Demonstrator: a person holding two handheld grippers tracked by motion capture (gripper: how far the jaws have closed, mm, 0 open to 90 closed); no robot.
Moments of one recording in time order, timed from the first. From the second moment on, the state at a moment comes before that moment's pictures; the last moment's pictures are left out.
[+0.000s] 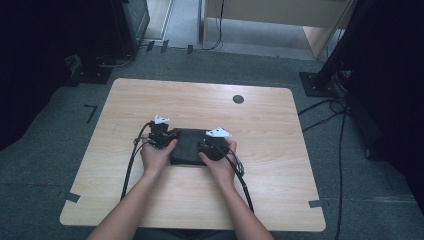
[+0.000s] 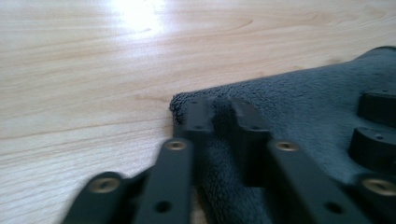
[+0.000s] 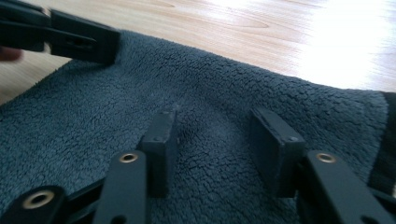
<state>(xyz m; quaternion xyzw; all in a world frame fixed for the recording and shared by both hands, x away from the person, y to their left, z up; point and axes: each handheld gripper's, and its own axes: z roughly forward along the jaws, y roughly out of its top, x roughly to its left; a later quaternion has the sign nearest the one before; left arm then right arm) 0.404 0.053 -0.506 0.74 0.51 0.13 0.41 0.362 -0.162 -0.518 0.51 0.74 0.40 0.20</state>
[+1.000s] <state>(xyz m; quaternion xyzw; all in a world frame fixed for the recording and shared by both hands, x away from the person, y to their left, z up) 0.263 0.194 -0.507 0.78 0.48 0.19 0.36 0.367 -0.145 -0.519 0.48 0.76 0.37 0.22</state>
